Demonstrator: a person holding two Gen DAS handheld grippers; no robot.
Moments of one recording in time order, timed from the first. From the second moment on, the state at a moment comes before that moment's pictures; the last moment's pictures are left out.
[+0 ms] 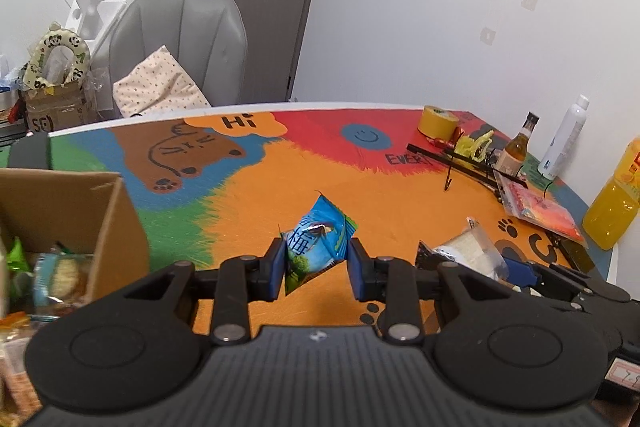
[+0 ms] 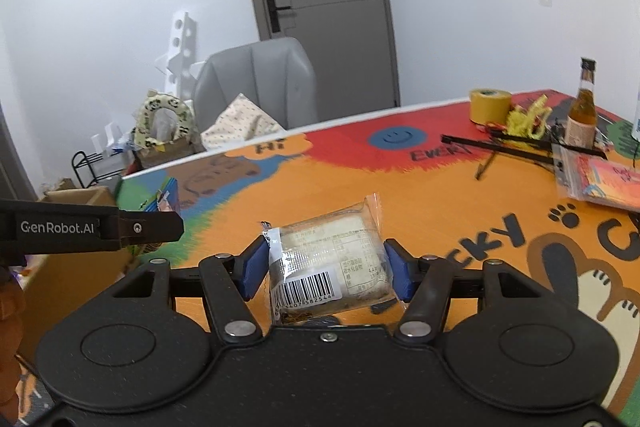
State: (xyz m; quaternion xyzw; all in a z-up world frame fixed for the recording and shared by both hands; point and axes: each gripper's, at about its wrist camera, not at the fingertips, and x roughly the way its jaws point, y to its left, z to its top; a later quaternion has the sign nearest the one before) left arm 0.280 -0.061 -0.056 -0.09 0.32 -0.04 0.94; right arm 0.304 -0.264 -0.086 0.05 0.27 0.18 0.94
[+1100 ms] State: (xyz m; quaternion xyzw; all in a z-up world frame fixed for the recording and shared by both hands) left arm 0.206 0.050 -0.012 -0.11 0.28 0.03 0.95; right arm 0.257 -0.165 -0.034 0.01 0.23 0.26 0.94
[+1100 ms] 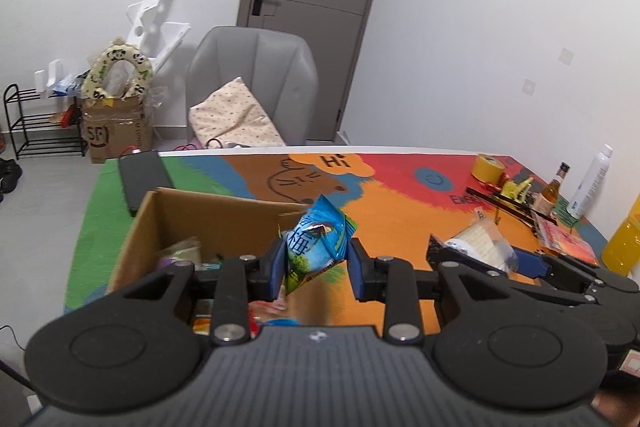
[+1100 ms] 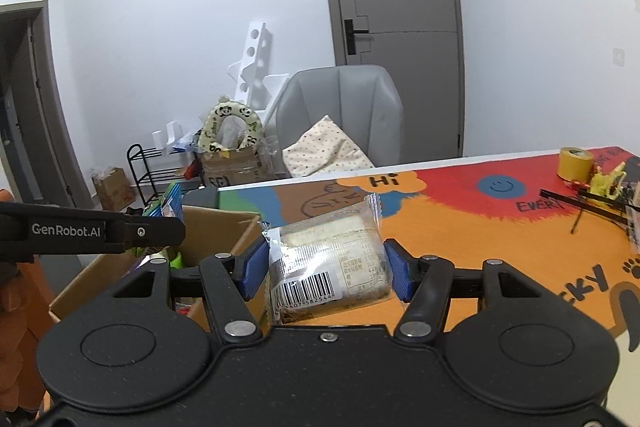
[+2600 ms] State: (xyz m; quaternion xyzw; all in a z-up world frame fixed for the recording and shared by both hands) left arm 0.207 0.160 -0.035 -0.17 0.30 0.07 0.93; right arm 0.261 -0.076 -0.030 -0.02 0.25 0.29 0.92
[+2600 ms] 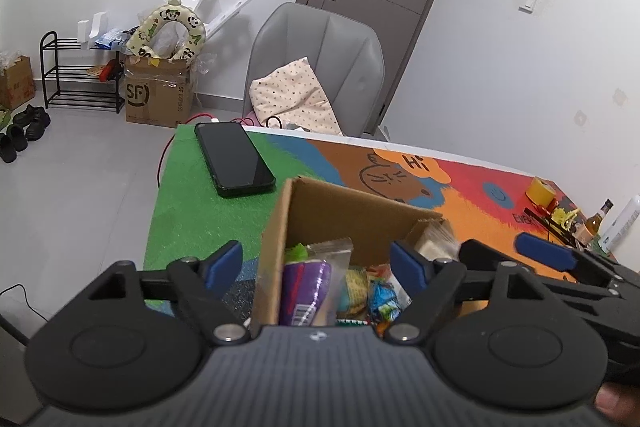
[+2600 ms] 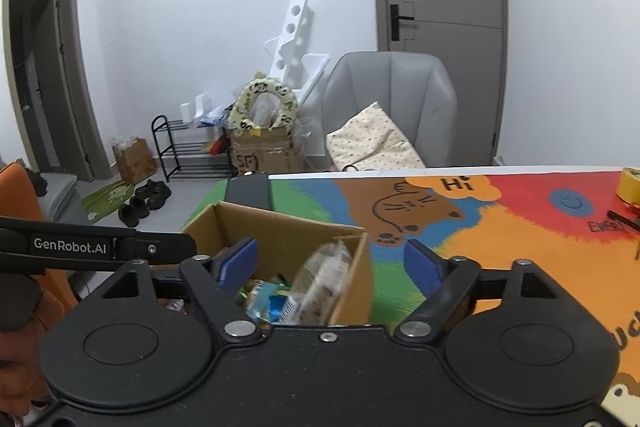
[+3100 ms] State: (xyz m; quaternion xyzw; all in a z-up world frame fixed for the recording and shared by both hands) left arm 0.193 0.109 -0.026 -0.13 0.29 0.07 0.94; right arm 0.250 -0.139 -0.034 0.02 0.25 0.26 0.93
